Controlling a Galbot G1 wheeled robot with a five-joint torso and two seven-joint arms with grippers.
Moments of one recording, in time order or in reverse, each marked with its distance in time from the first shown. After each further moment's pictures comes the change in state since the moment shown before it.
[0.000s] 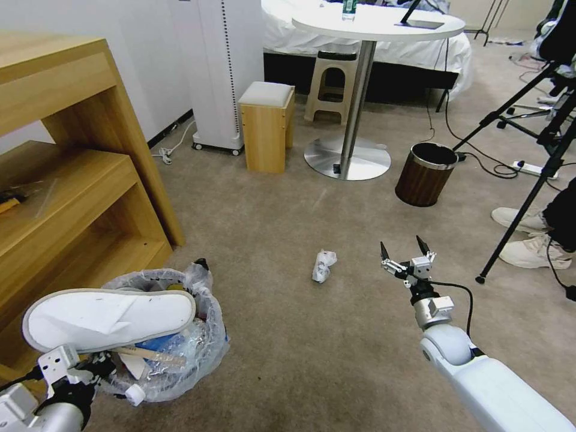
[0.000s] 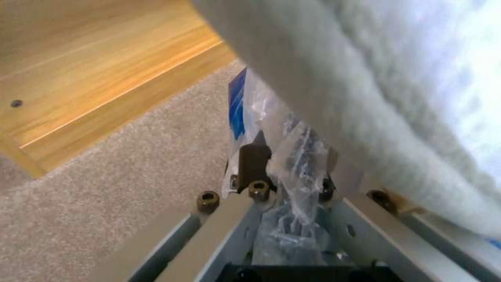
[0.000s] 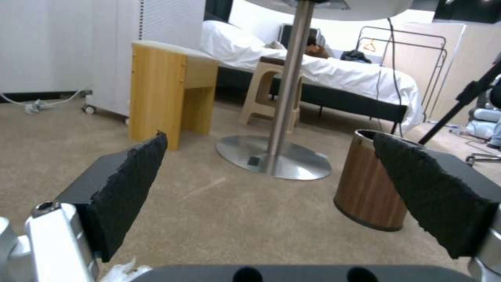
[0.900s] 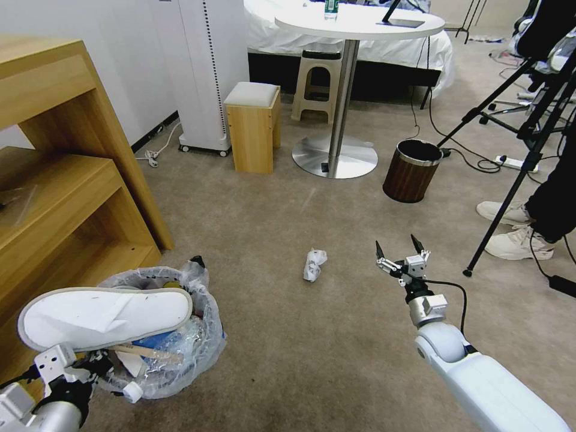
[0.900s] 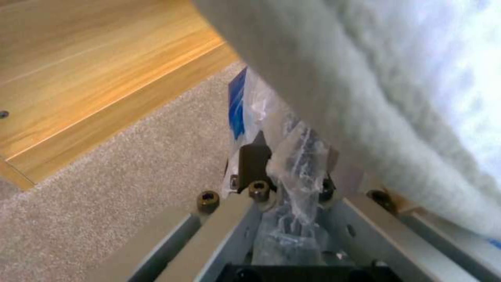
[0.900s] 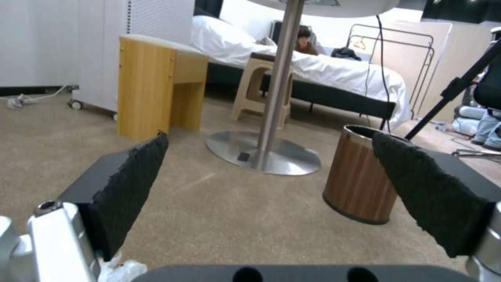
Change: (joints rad) left arm -0.005 0.006 -0.005 0.009 0.000 -0.019 -0.002; right arm 0.020 0.025 -0.012 -0.019 -0.027 -0.013 0.014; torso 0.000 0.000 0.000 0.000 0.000
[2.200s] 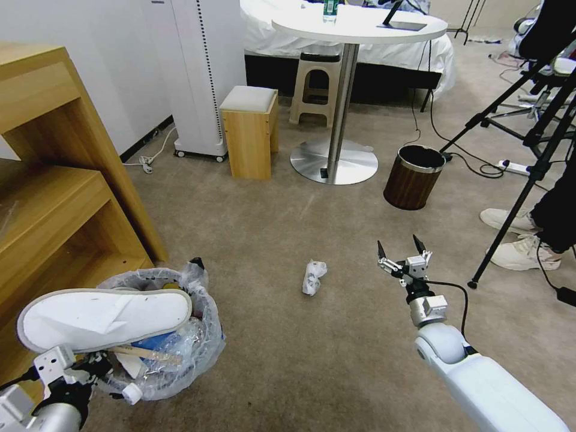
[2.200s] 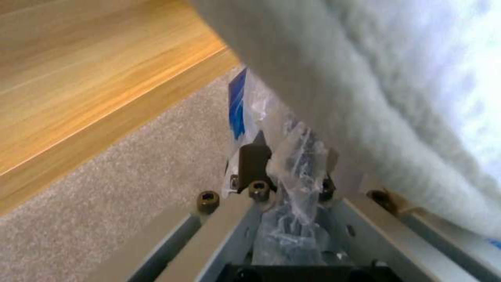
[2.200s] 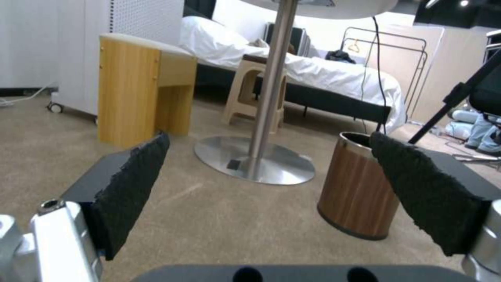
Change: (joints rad) left arm 0.005 -0.006 0.005 0.004 0.019 -0.006 0.007; right arm -0.007 0.000 0.009 0.006 -0.016 0.004 0.013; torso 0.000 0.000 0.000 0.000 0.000
